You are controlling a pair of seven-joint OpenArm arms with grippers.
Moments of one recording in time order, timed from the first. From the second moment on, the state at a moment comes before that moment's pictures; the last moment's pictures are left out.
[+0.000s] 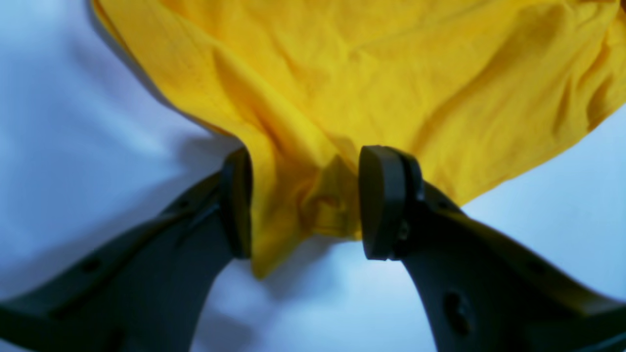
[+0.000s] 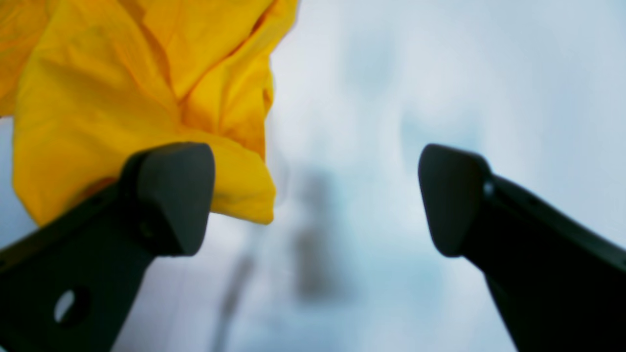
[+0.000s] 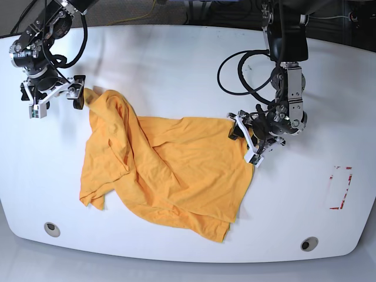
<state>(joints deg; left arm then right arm) -10.2 -1.6 -6.0 74.6 -5.4 -34.9 48.6 -9.2 6.0 47.1 106.4 26.2 40.1 -63.9</state>
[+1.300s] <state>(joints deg) -10.2 -1.6 -5.9 75.2 -5.0 -34.9 50.6 -13.6 5.6 55.1 96.5 51.6 40.3 -71.2</state>
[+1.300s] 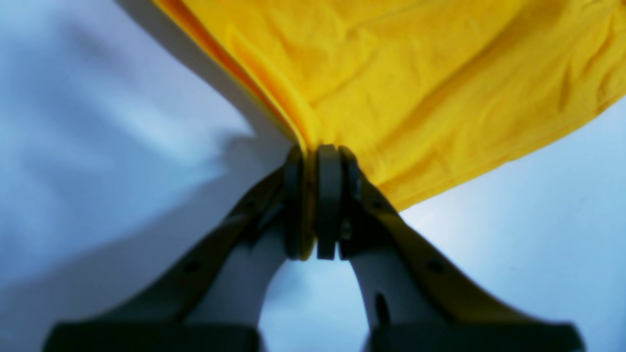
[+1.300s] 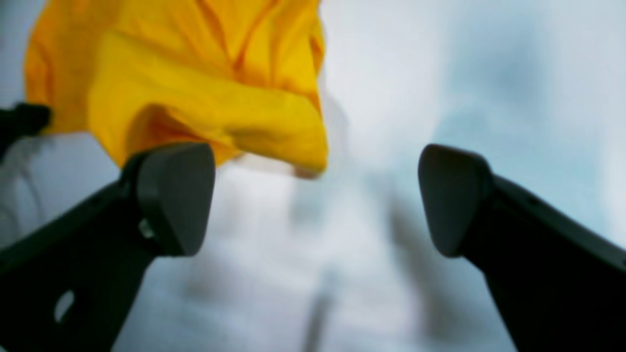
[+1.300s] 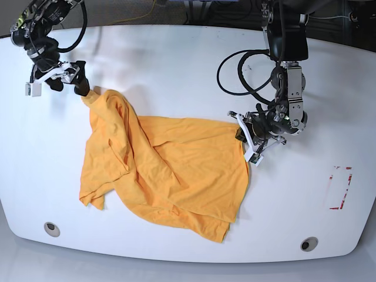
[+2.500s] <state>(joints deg) -10.2 -1.9 -5.9 75.2 -5.2 -35.0 50.6 -7.3 7.8 55.2 76.1 65.8 40.3 -75.8</state>
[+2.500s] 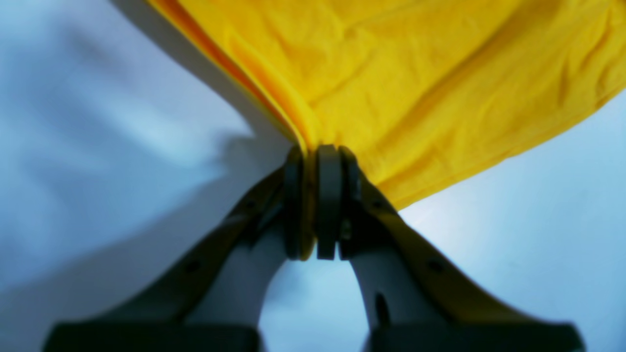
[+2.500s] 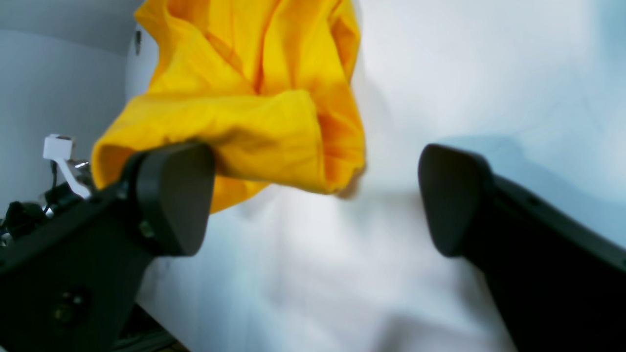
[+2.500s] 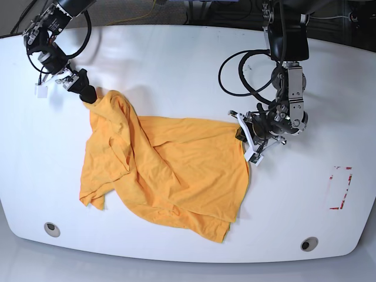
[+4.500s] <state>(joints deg) -10.2 -1.9 -5.9 75.2 -5.2 -35.1 50.6 -6.7 4.1 51.6 80.8 68.3 40.3 -79.4</state>
